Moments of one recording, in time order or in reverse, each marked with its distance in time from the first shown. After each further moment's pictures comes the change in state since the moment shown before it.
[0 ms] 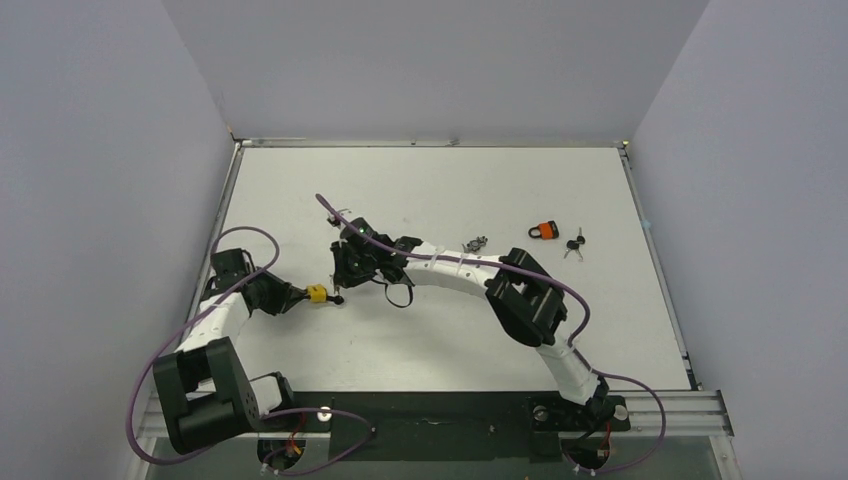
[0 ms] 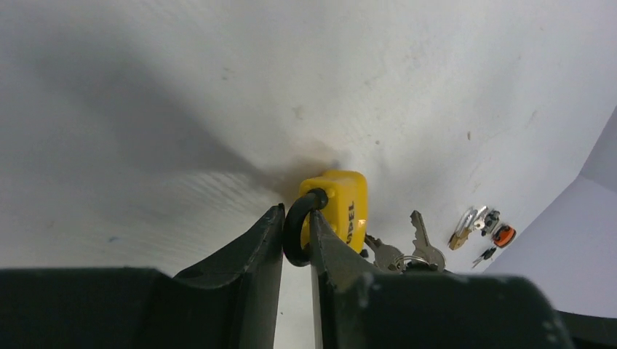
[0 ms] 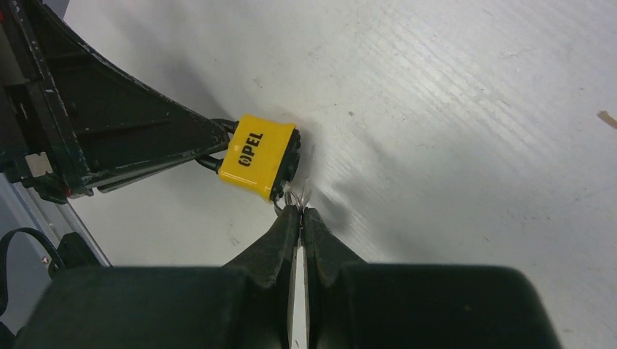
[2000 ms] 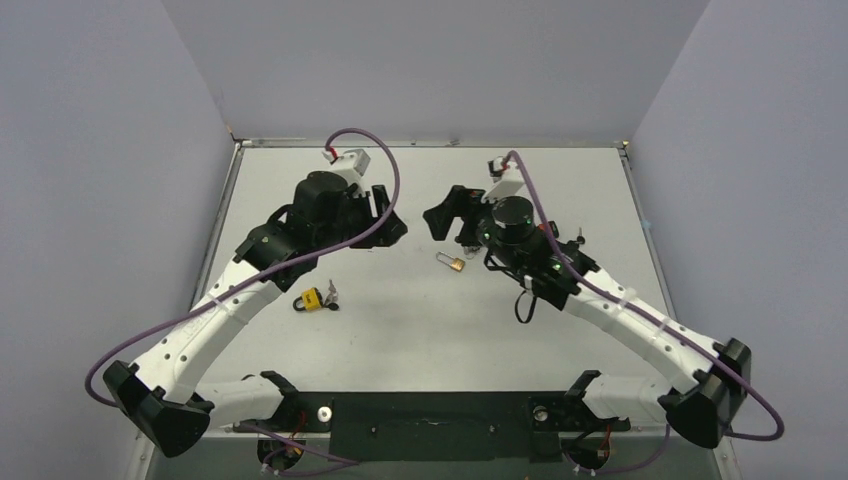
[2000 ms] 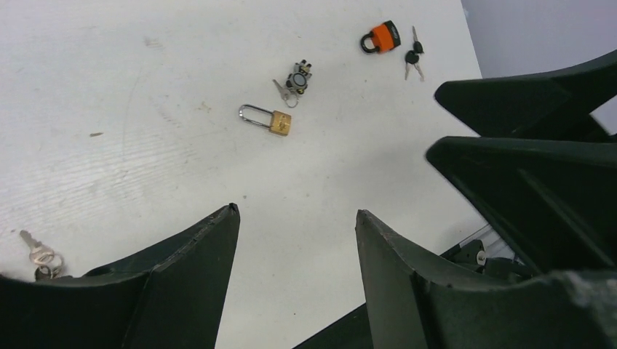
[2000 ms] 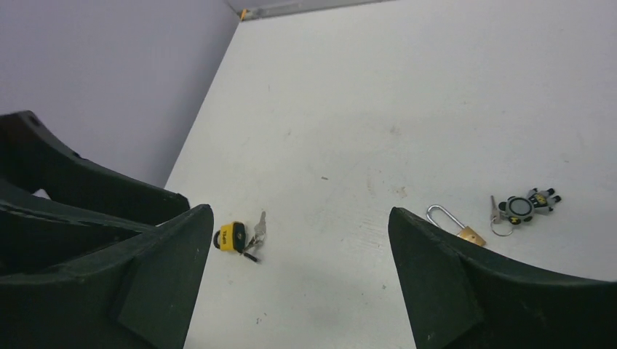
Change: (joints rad) left arm -0.929 -0.036 0.765 -0.270 -0.340 0.220; right arm -0.220 -0.951 -0.592 0.048 0.306 0.086
